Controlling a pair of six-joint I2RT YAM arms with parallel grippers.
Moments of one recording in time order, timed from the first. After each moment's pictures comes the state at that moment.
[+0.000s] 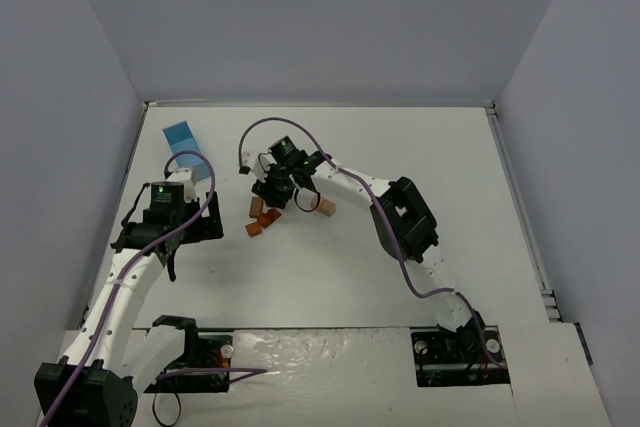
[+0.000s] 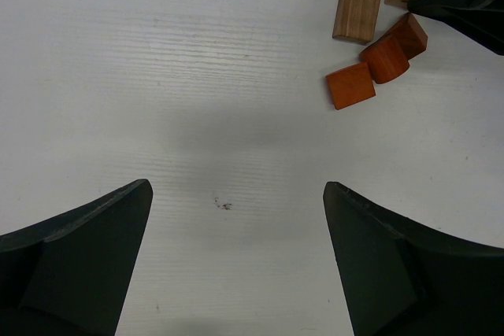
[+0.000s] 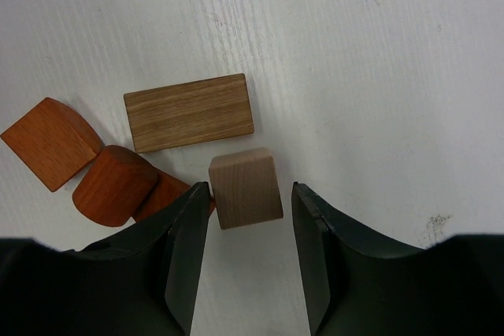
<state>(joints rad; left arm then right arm) -0.09 0.92 0.79 -0.72 -0.01 -0.23 0.79 2.35 1.89 -0.42 -0.31 -0.46</state>
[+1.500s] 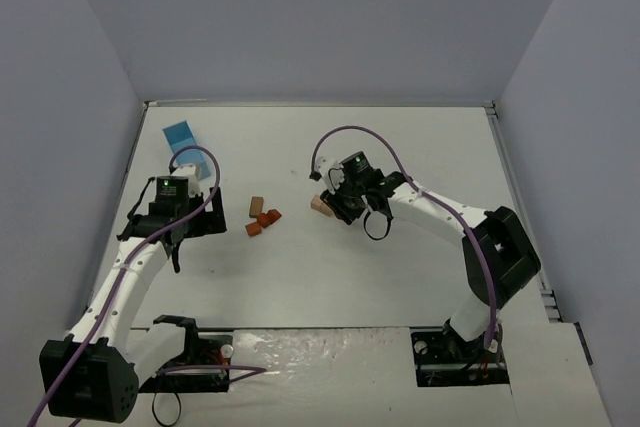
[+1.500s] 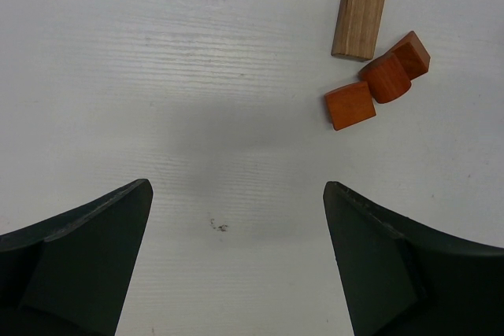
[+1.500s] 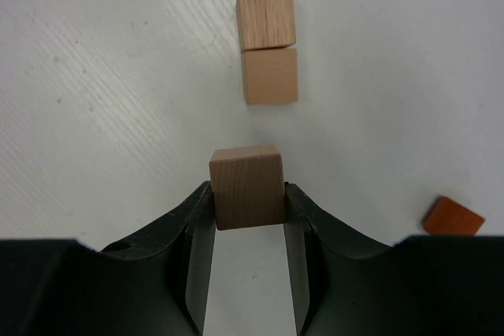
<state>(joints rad) -0.09 1.01 0.79 -0.64 0.00 -0.23 0.65 1.66 1.12 -0.37 -0.12 -0.32</state>
